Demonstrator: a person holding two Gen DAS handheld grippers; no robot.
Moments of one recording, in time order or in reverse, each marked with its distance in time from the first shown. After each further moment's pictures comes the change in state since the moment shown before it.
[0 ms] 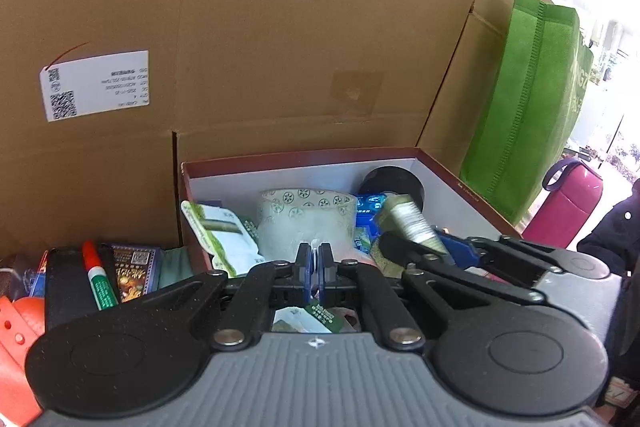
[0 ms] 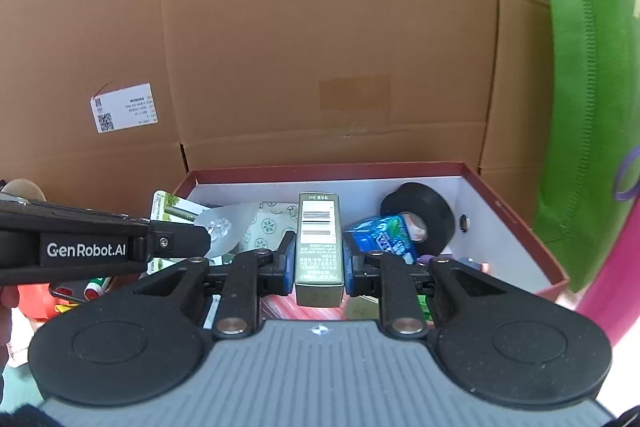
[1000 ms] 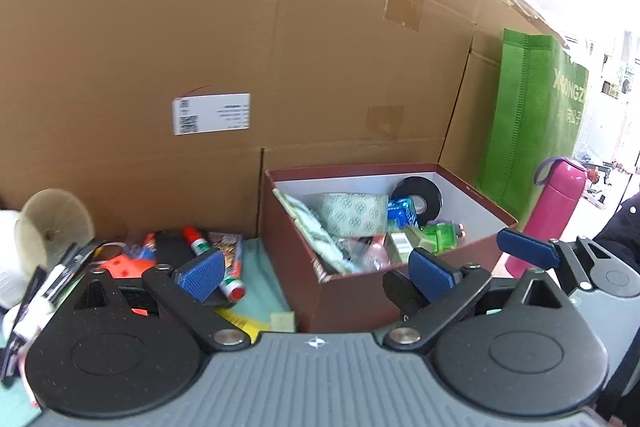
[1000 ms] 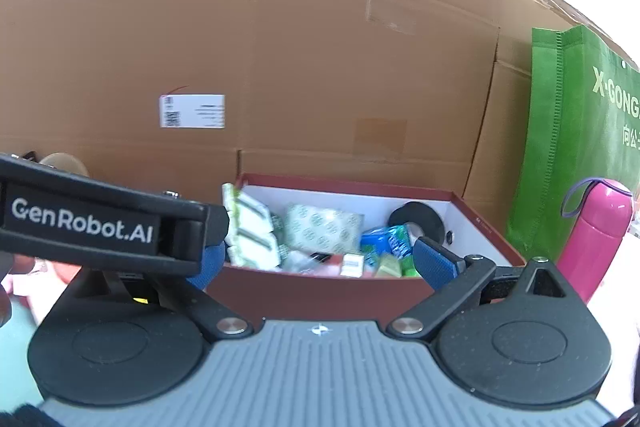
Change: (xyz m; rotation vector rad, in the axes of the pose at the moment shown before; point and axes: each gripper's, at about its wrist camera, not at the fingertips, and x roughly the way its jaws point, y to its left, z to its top) left arm -0.116 0.002 -0.050 0.022 -0.132 0.147; right arm -0.088 0.070 -0.026 -0.118 -0.108 -0.083
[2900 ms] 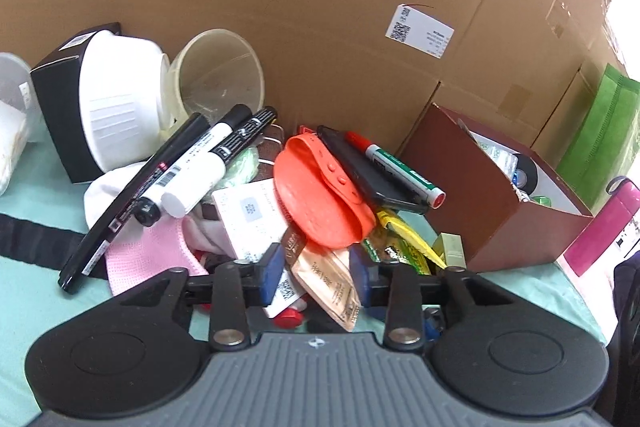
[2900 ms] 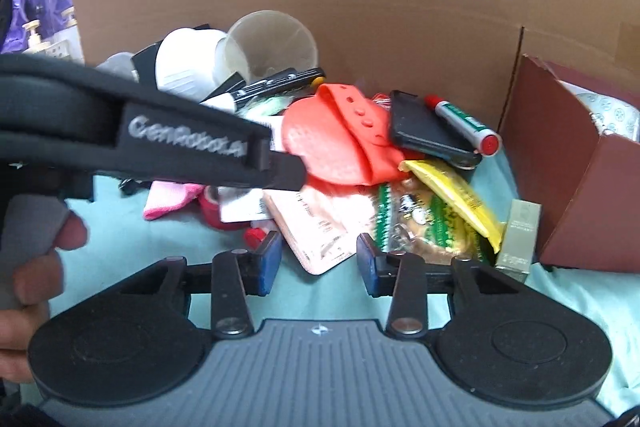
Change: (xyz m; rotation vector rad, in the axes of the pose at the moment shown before) left arm -0.001 0.155 -0.070 -0.263 0.122 0.035; right arm 0.040 0.185 -0.057 -0.064 0.265 0.414
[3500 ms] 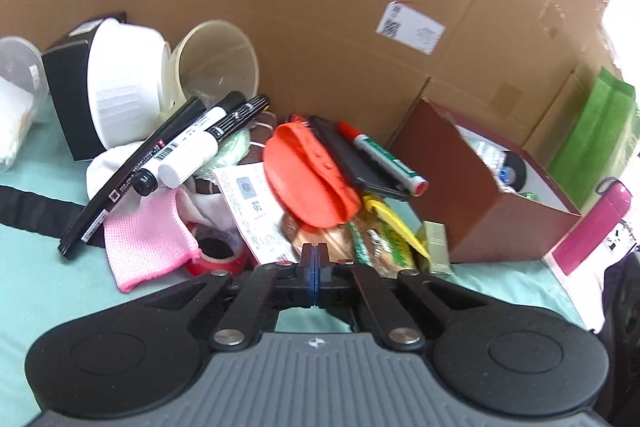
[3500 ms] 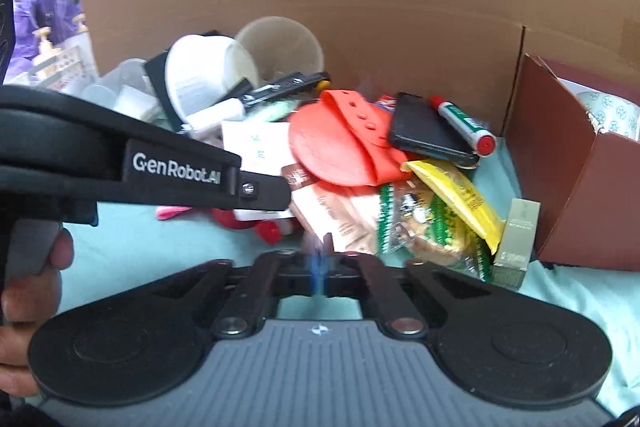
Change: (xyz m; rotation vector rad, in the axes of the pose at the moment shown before) left arm -0.019 -0.007 -0.011 -0.032 0.002 -0.008; right arm -0.010 -0.006 0.000 0.013 -0.007 0.042
